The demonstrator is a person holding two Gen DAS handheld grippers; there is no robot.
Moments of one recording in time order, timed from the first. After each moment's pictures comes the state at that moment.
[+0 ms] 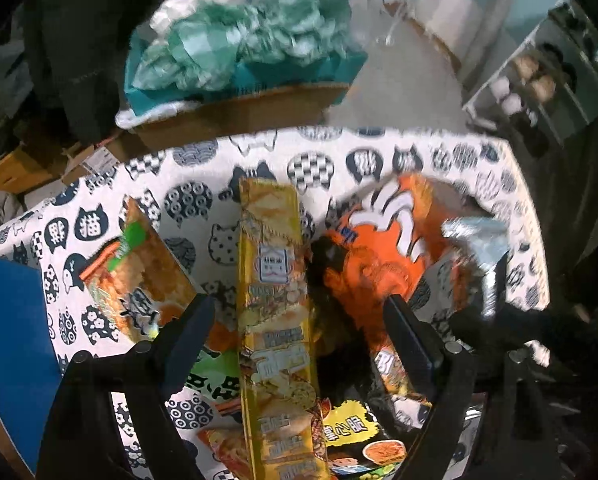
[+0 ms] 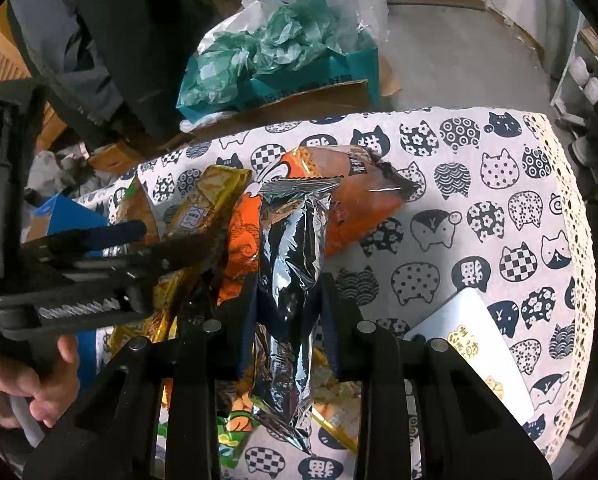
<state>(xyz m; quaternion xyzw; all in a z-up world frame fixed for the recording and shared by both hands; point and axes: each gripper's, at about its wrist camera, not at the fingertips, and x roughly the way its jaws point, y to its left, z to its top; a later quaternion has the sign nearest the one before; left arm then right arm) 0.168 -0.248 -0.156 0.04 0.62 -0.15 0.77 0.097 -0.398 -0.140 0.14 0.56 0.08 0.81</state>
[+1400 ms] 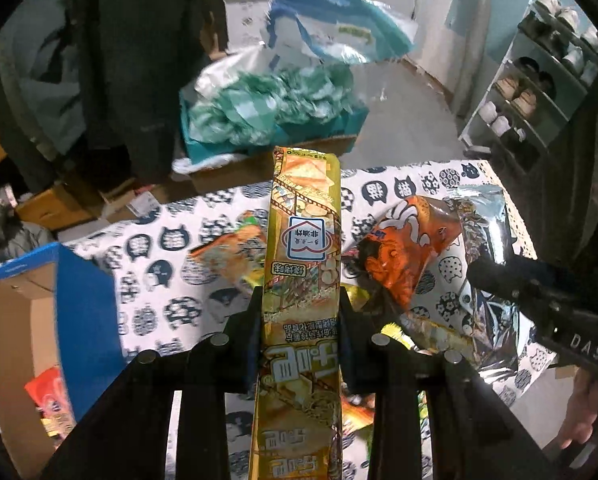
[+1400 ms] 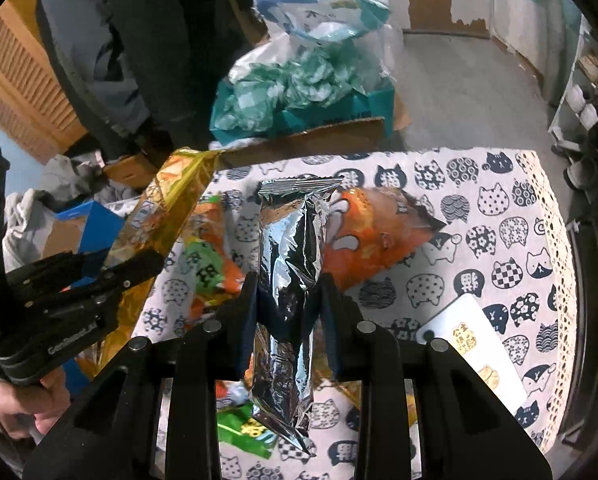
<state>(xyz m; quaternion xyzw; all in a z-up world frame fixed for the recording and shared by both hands) 0.109 -0.189 -0.082 0.06 0.51 -0.15 0.84 0.076 -0.368 -0.084 0.13 0.52 0.09 0.84</state>
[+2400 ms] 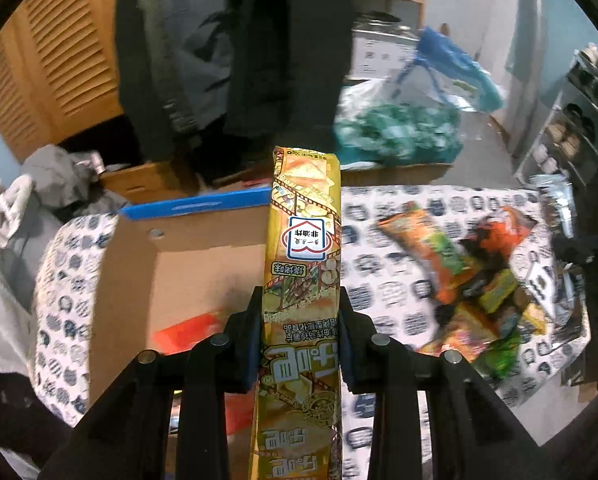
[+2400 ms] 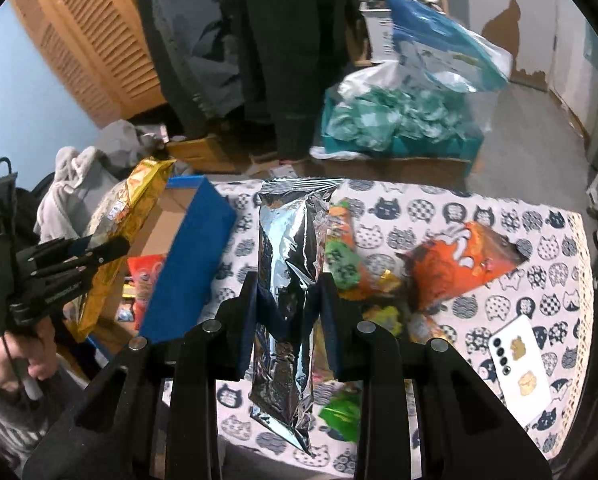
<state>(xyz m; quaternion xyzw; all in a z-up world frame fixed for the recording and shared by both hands) 0.054 0.010 -0.041 0.04 0.48 -0.04 0.88 0.053 -0.249 -0.023 0.07 0.49 0.18 0.85</state>
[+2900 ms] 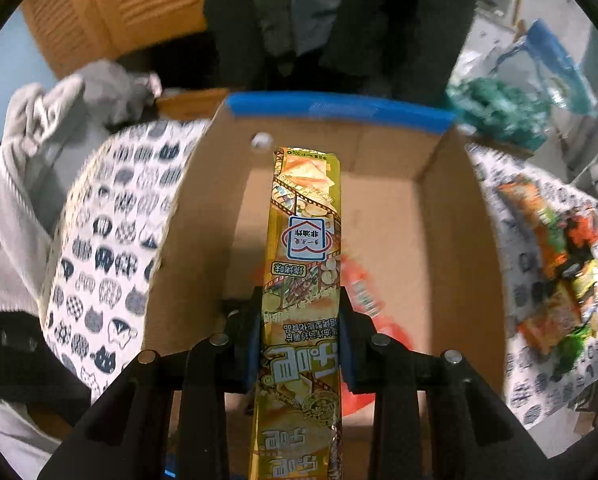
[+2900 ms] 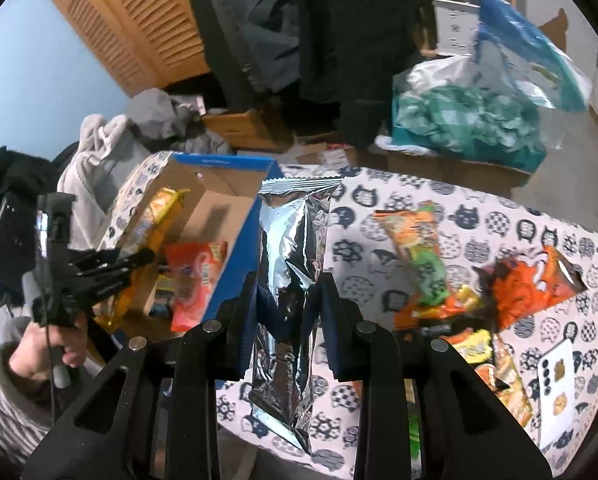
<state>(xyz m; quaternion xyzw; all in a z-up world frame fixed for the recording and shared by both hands) 0.051 0.126 -0.115 0.00 0.55 0.06 0.83 0.073 -0.164 -0.034 0.05 0.52 0.24 0.82</state>
